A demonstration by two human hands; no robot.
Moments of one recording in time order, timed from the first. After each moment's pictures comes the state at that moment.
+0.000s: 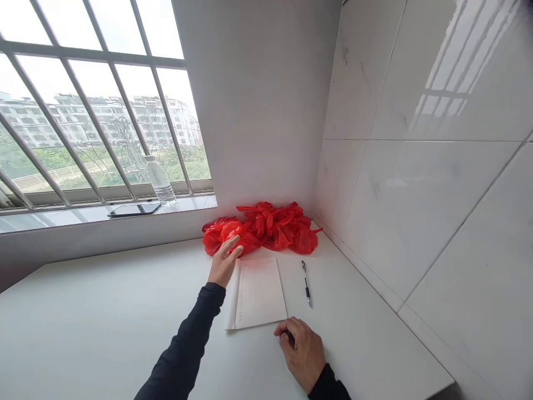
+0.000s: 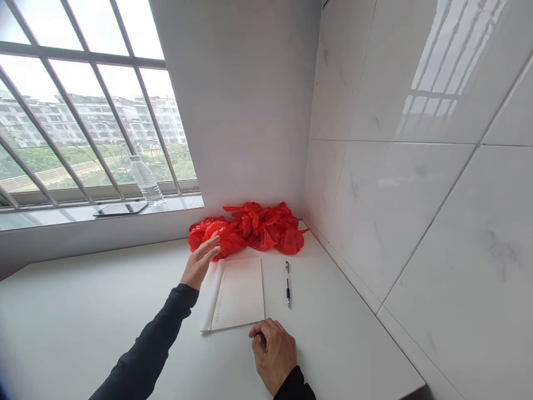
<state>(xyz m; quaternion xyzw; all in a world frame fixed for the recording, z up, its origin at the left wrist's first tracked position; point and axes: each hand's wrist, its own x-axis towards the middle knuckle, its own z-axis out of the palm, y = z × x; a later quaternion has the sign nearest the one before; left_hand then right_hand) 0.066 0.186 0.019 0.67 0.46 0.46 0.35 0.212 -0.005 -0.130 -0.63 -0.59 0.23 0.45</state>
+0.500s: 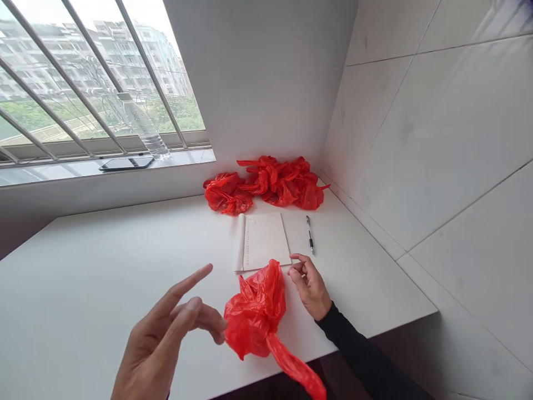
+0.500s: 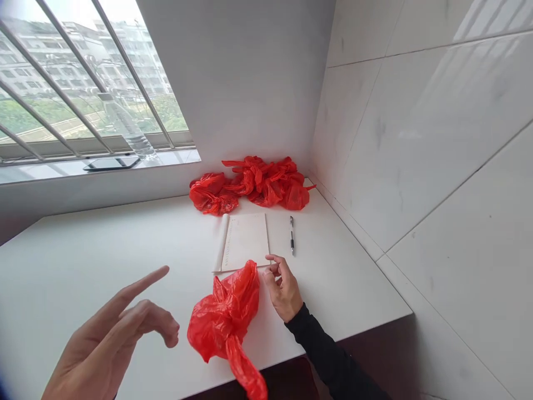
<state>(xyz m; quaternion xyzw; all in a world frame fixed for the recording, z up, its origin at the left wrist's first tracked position) -0.016 -0.036 0.044 0.65 0.52 0.36 0.42 0.228 -0.024 -0.123 -0.58 -0.51 0.35 0.53</state>
